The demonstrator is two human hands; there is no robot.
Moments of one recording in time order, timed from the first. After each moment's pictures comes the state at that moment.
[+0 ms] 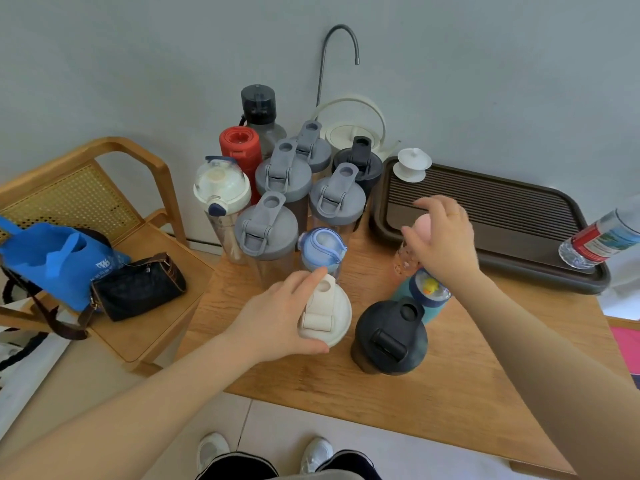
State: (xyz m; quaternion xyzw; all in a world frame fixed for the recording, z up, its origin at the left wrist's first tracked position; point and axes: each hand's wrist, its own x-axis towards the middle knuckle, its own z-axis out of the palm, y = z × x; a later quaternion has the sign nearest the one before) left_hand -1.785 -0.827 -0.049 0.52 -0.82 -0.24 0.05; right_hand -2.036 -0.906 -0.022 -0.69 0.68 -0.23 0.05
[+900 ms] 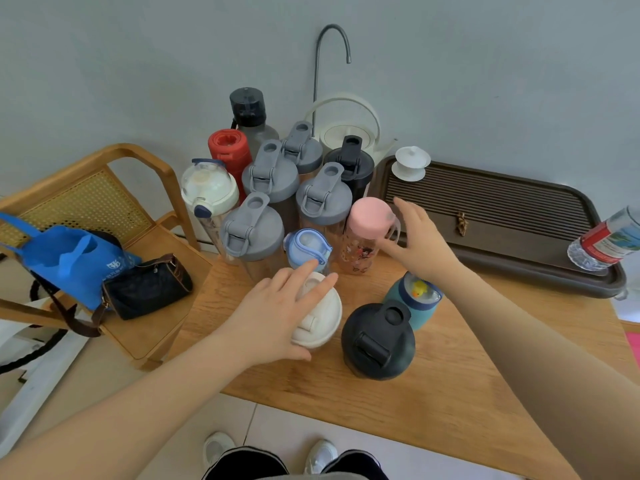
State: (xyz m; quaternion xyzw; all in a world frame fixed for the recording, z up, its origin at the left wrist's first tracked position) left_hand -1.808 -0.824 -0.043 0.47 -0.88 -0.01 -0.02; right_hand -2.047 -0.924 -0.039 -0.73 0.62 -0.19 0.22
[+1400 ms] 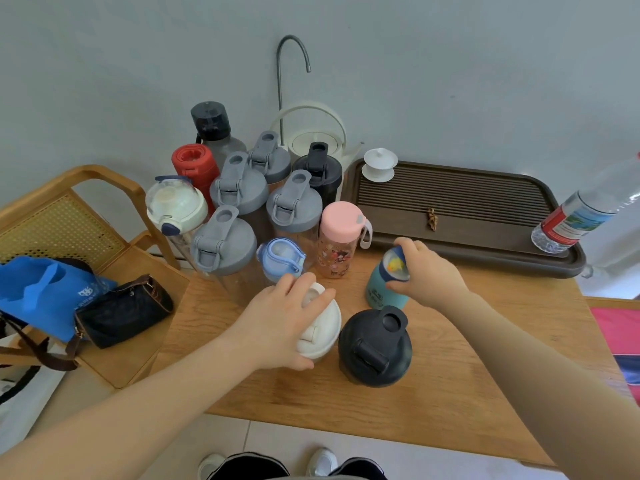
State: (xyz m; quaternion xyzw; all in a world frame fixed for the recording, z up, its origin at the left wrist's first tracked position) left_hand -1.840 -0.836 -0.037 0.42 -0.90 -0.01 -0.08; right_hand -2.086 -0.888 -0.049 -0.70 0.70 0.00 0.15
